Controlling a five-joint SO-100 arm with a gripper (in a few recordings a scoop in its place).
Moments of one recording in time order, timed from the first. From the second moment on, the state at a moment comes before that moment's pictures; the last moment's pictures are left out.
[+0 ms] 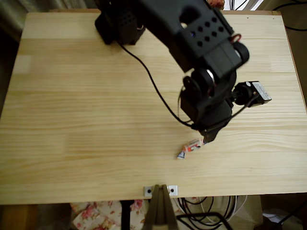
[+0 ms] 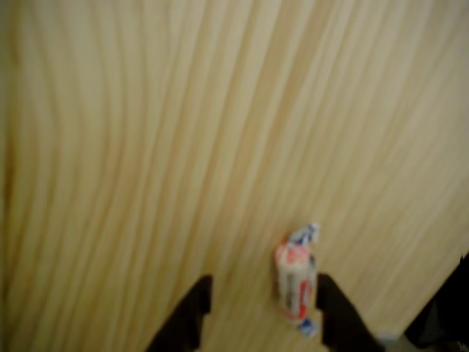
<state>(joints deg) -32.7 67.4 73.1 67.7 -71.8</state>
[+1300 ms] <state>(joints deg) -27.2 49.0 50.8 74.9 -75.2</state>
